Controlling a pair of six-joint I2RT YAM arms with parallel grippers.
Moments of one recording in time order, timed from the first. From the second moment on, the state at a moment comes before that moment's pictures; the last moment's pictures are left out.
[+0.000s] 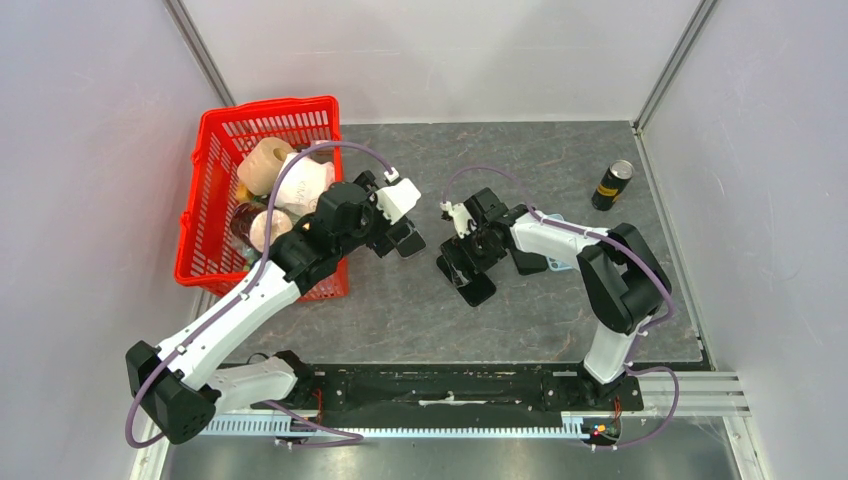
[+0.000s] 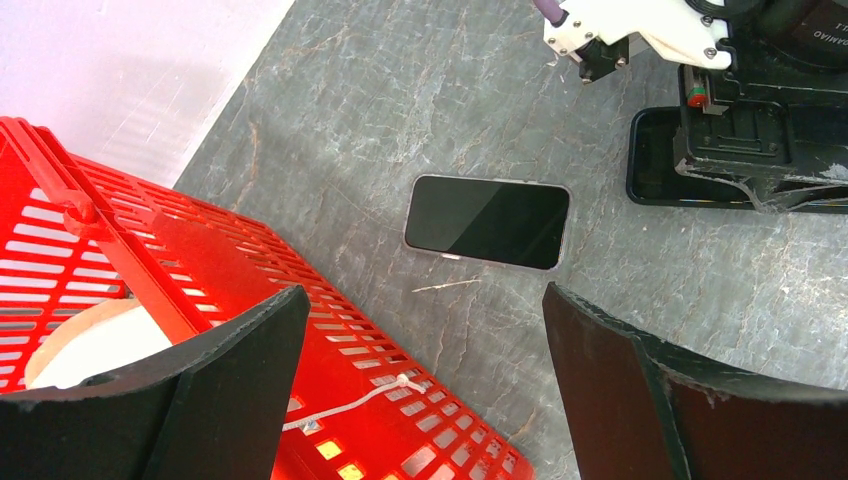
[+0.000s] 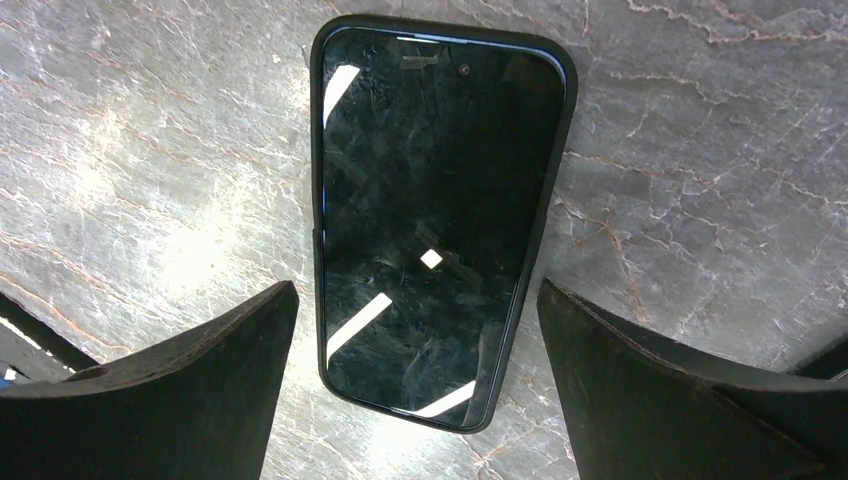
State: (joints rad) left arm -0.68 1.11 1.05 -0.42 -0.13 0.46; right arm 0.60 1.79 1.12 -0.50 -0.27 -0.03
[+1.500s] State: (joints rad) left arm -0.64 1.10 1.04 -0.41 -0.13 0.45; right arm 0.72 1.83 1.14 -0.43 0.00 0.03
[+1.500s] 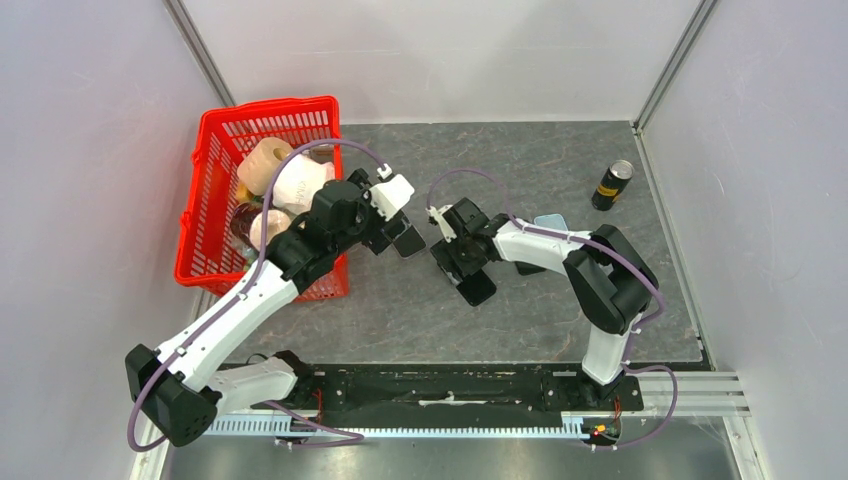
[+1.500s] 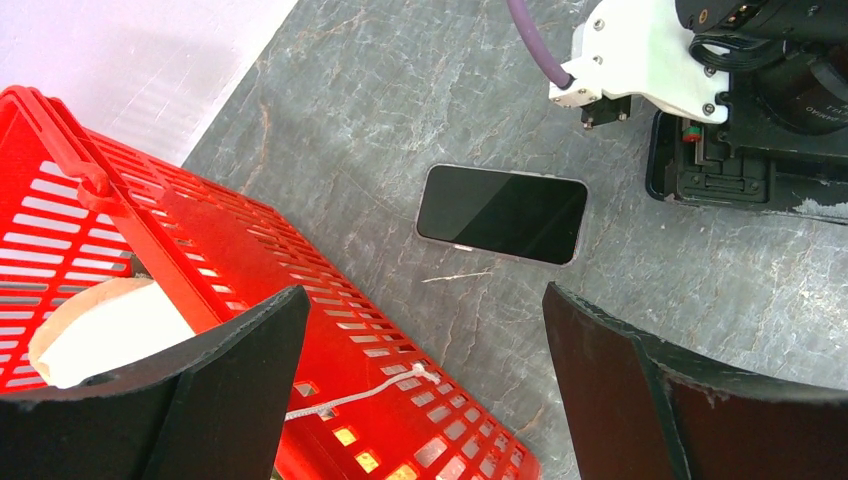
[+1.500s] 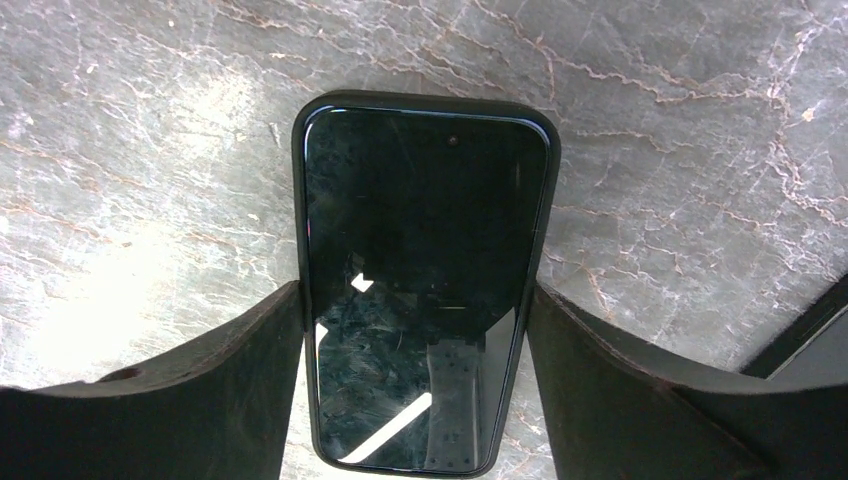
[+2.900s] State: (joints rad) left arm -0.38 1.31 1.34 -0.51 0.55 0.02; right arm 0.71 1.38 1.33 -0.62 -0.14 -0.27
